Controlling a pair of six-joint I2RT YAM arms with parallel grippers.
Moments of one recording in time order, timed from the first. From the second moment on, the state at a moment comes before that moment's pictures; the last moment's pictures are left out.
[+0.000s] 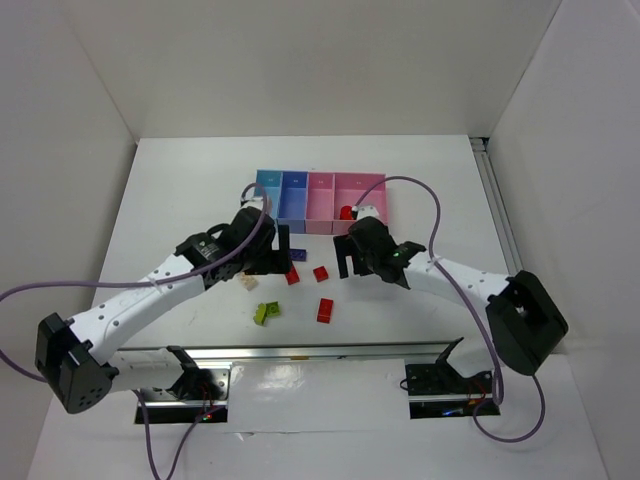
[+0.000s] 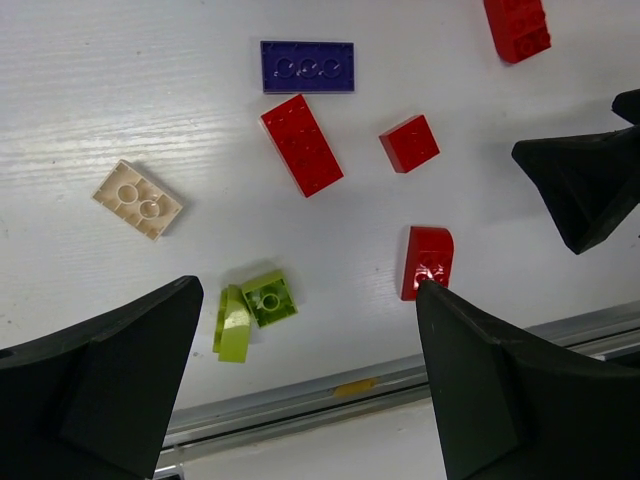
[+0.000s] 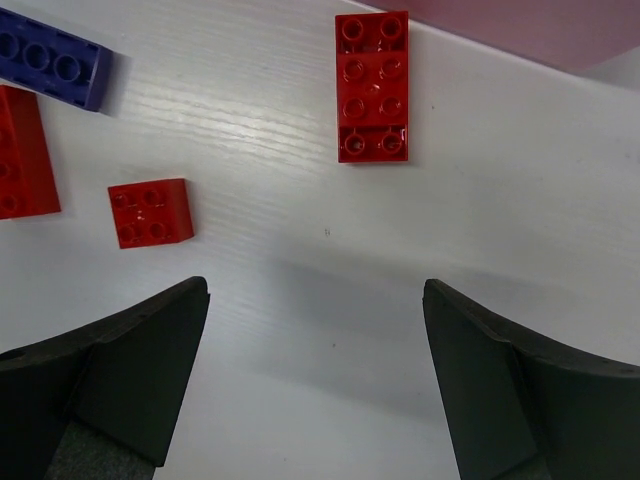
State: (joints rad) left arm -0.72 1.19 1.05 -0.73 -0.23 -0.65; right arm 0.70 1.39 0.81 -0.27 0.25 0.39
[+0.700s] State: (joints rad) left arm -0.70 1.27 1.09 -0.73 -0.26 -0.63; right arm 0.57 1.72 0.88 -0.04 0.22 0.28
